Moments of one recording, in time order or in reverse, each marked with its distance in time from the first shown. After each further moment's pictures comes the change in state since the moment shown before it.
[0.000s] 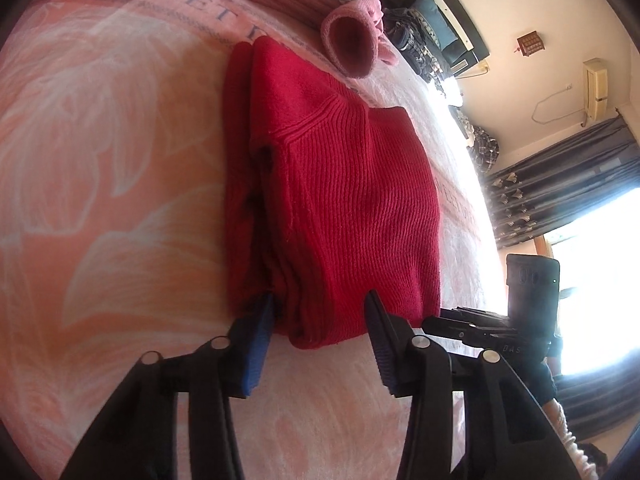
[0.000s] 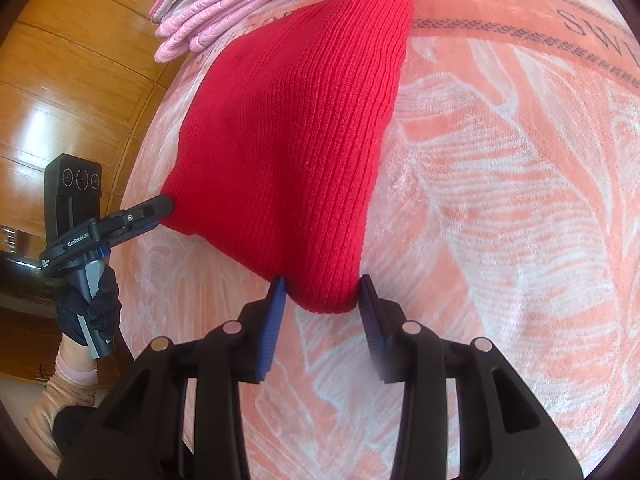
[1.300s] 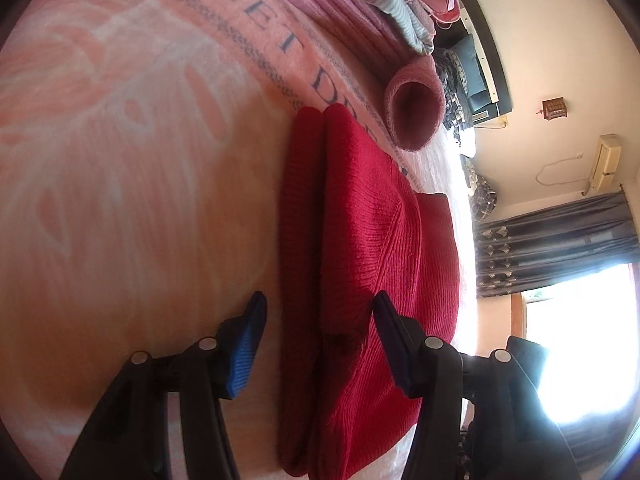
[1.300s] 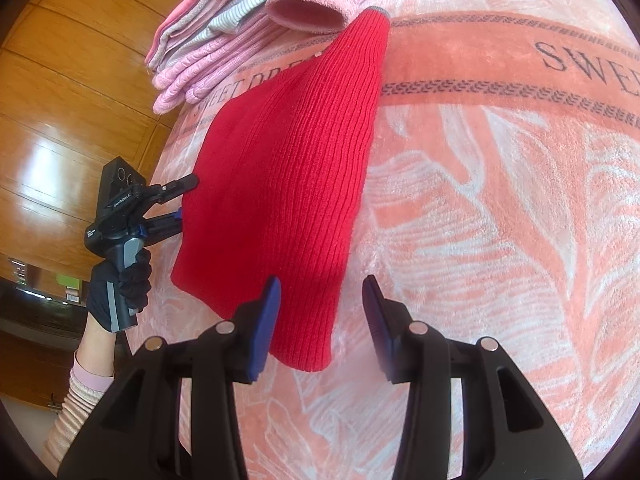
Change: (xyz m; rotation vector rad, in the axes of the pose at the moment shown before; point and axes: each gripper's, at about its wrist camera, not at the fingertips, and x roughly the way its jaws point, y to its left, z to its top) left arm 0.021 0.070 0.083 -0.234 -0.030 -0.130; right arm -0.034 -0.016 0.025 0.054 -0.116 0.033
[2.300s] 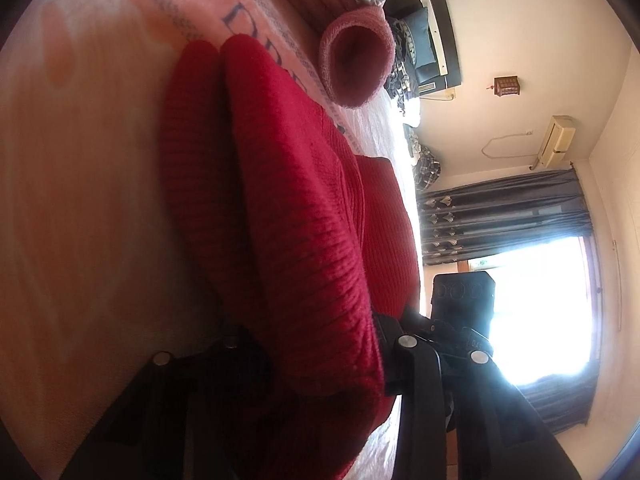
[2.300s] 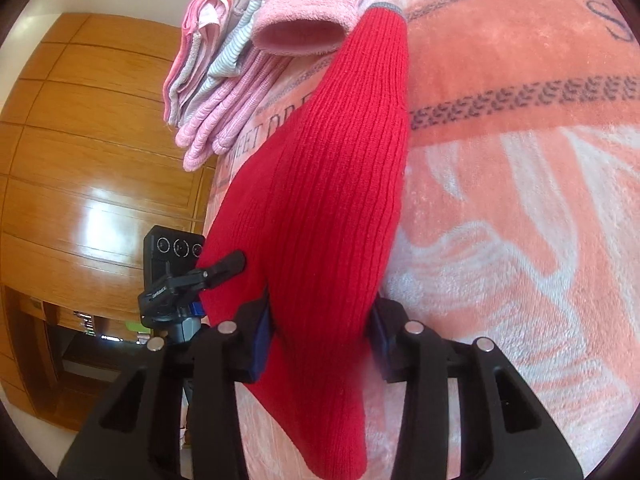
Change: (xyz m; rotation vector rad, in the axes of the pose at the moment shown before) left arm 0.055 -0.026 0.001 0.030 0.093 -0.223; right arm 0.041 -0.019 0.056 0.153 -0.043 0.273
